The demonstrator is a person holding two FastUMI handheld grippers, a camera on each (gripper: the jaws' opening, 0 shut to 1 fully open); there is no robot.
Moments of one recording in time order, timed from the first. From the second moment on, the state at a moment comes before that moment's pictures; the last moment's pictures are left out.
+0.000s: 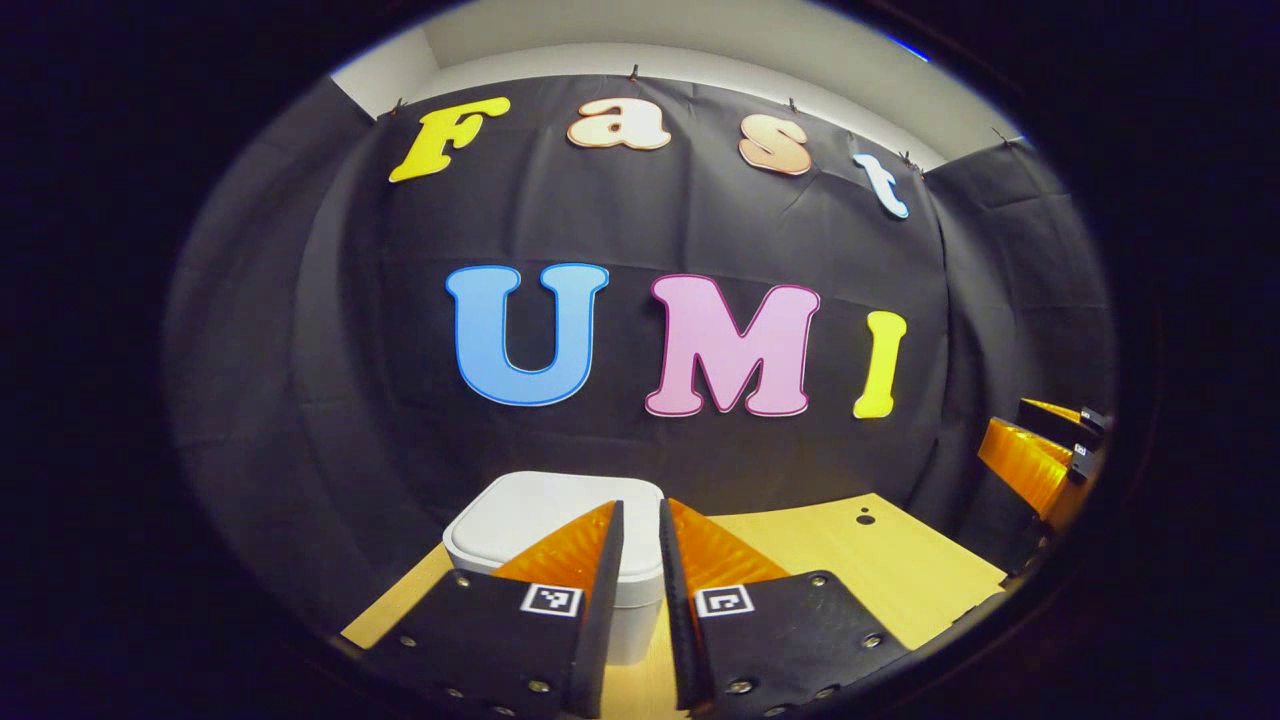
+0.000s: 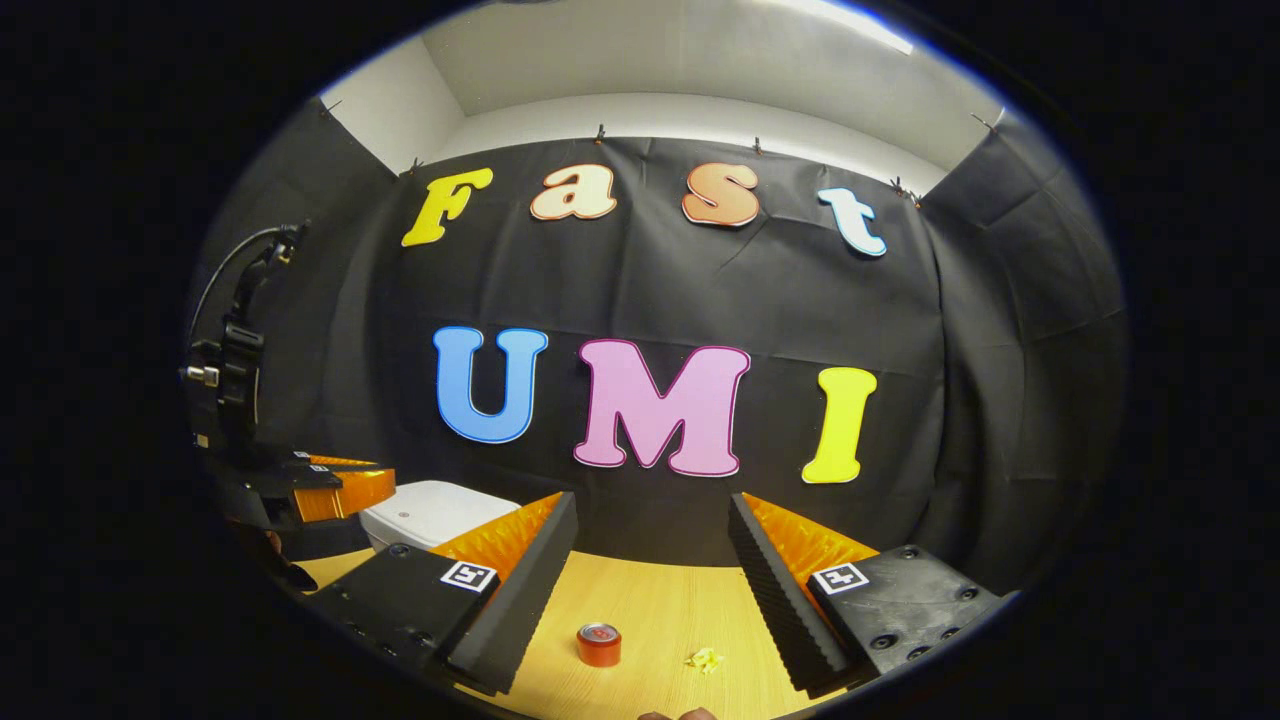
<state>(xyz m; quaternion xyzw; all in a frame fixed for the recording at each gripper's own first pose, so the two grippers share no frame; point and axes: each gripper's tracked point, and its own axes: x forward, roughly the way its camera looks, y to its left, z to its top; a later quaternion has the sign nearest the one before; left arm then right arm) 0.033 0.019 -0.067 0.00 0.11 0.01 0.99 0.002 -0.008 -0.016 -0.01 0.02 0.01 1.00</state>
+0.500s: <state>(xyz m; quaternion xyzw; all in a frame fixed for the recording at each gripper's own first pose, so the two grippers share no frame) 0.077 0.076 -0.106 0.00 0.16 0.02 0.99 0.010 -0.015 -0.028 -0.01 0.03 0.00 1.00</state>
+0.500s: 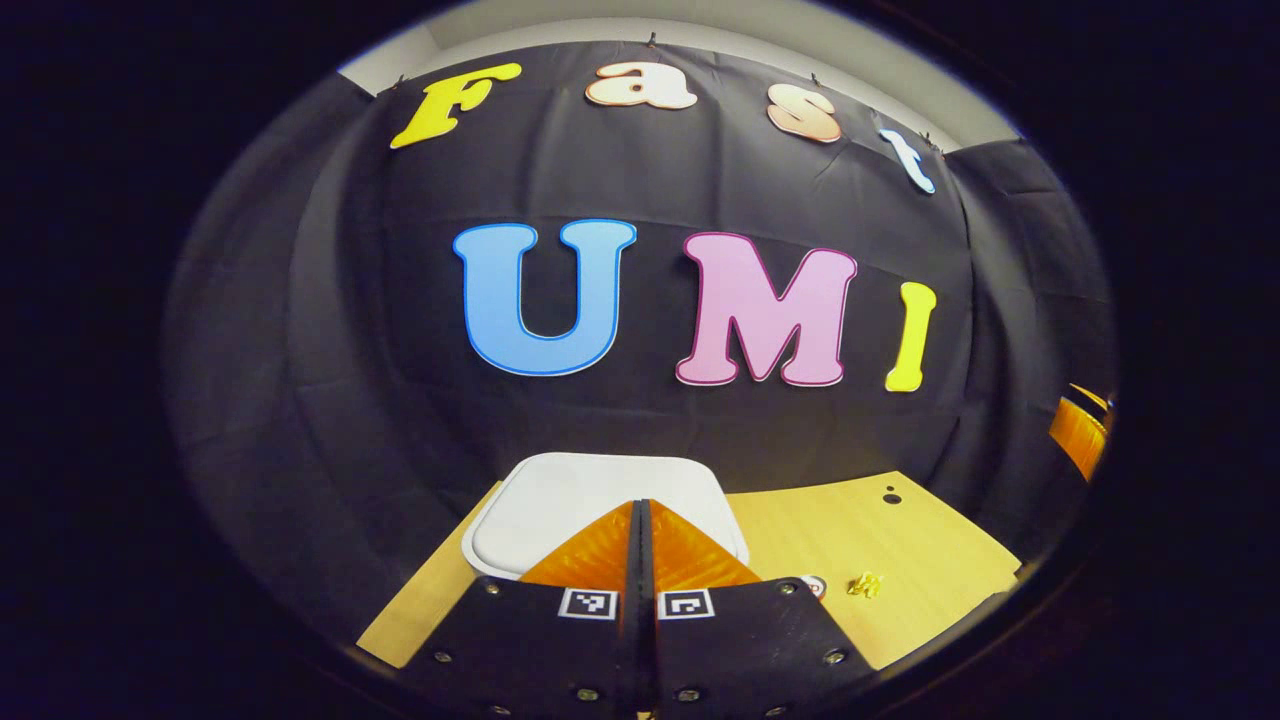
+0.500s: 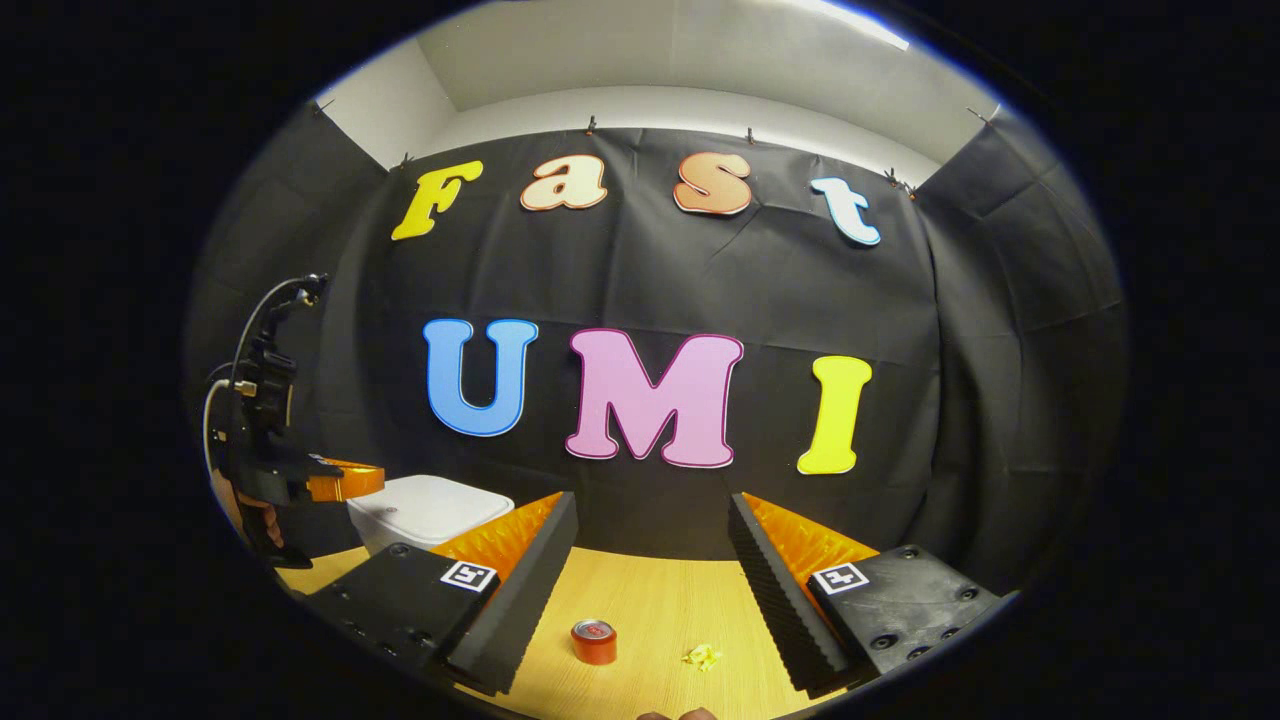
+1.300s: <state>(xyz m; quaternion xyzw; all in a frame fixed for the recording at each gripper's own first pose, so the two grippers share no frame) 0.097 0.091 -0.163 -0.02 0.23 0.01 0.97 0.012 -0.038 -0.055 0.00 0.07 -0.02 1.00</state>
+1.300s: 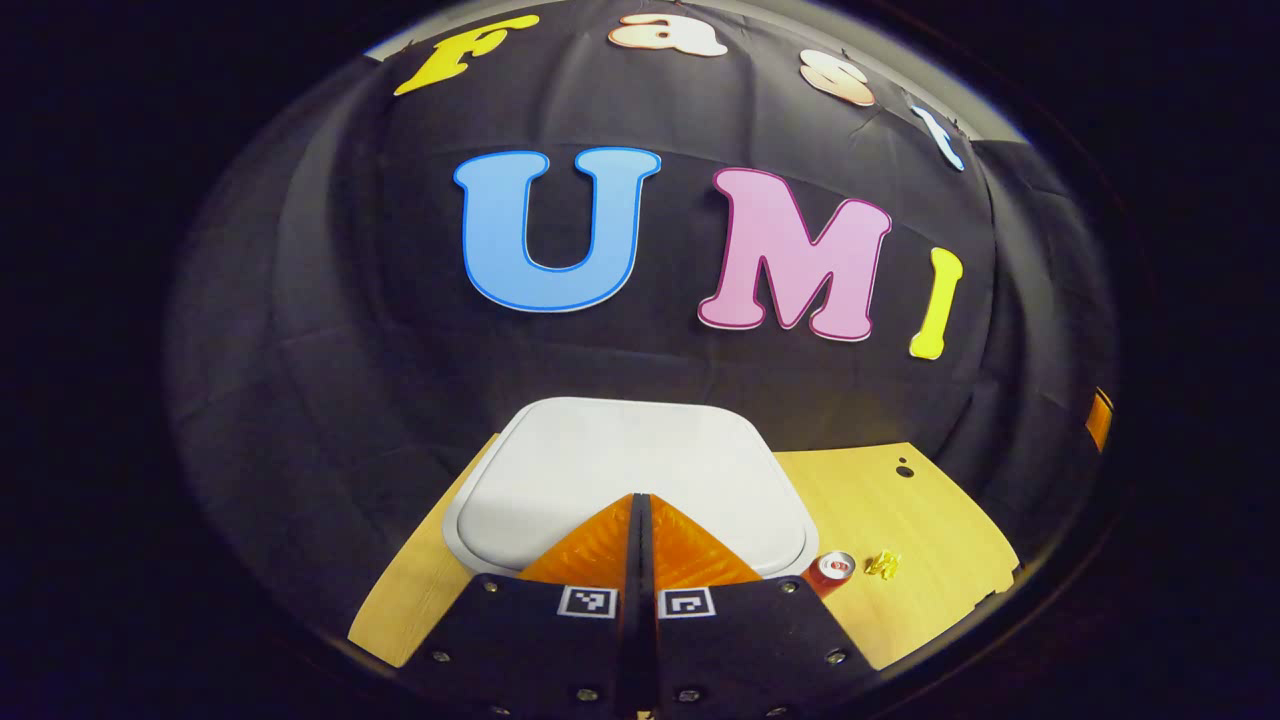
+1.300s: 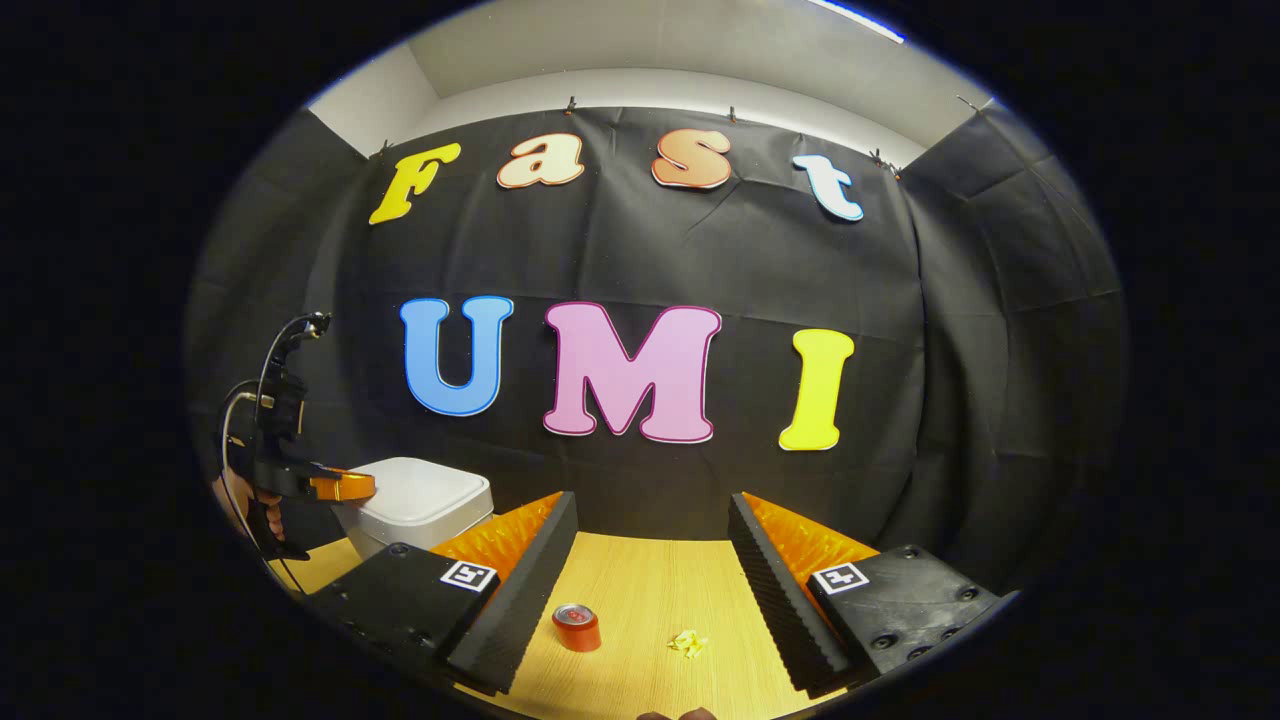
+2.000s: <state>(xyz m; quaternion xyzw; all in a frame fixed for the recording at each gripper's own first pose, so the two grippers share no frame) 0.105 0.066 -0.039 -0.02 0.08 0.01 1.00 0.010 -0.020 -0.058 -0.01 0.08 0.01 1.00</state>
